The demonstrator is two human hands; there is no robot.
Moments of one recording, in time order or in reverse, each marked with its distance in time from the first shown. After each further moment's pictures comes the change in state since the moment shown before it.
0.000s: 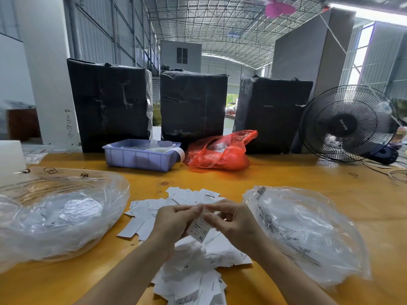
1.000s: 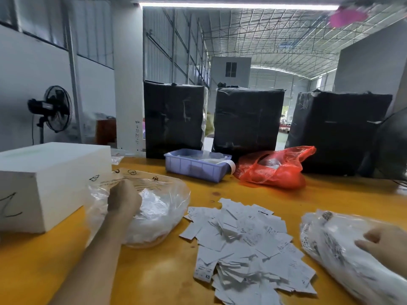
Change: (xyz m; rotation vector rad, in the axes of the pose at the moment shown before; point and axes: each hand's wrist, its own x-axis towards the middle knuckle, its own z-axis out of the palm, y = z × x) left_hand 0.018 0.071 -0.189 1.052 0.900 0.065; right_hand 0.016 0.059 -0.141 -0.933 0.280 0.460
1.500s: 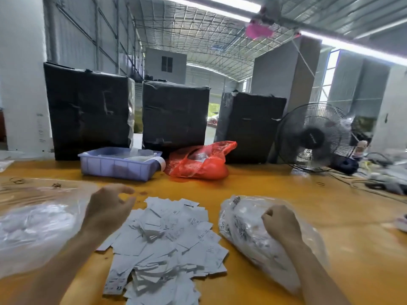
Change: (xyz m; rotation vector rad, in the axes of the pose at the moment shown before) left_hand -0.095 0.087 0.035 -0.382 -0.194 0.533; right_hand -0.029 -0.015 -0.002 0.134 0.067 0.097
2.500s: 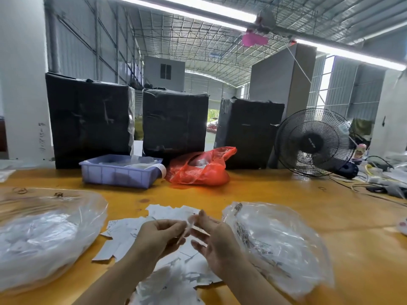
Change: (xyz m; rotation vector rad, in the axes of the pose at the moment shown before) left_hand -0.038 0.025 0.058 -0.936 -0.502 -0.481; right_hand -0.085 -0.115 0.028 1.369 -0.627 0.233
